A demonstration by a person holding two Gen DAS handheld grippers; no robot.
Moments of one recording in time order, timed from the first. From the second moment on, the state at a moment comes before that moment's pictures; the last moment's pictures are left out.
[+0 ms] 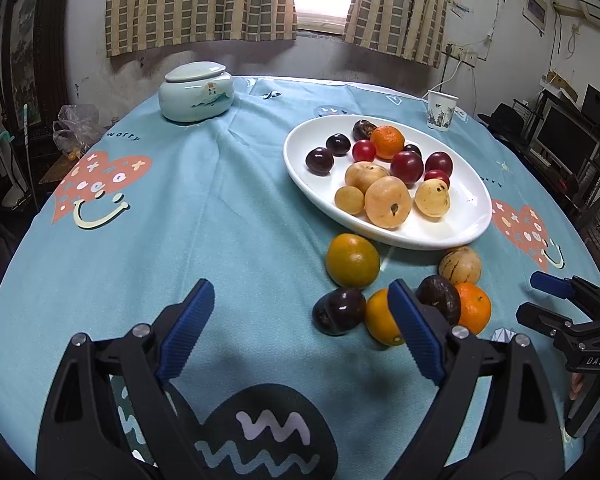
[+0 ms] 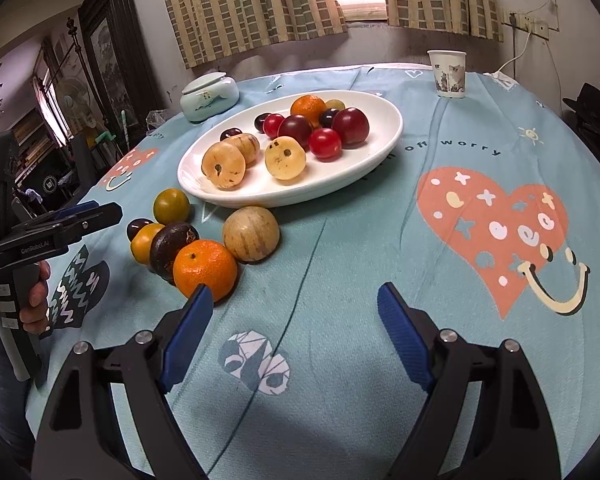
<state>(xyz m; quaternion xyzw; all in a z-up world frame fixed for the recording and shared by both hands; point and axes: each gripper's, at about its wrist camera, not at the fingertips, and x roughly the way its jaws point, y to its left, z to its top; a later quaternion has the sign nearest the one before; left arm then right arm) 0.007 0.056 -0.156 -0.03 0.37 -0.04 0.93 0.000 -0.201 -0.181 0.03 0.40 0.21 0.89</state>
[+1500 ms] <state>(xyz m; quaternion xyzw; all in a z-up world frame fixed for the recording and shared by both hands) 0.022 0.086 -0.171 -0.11 0.43 -0.03 0.89 -0.004 -0.139 -0.181 -0.09 0.40 0.30 0.86</state>
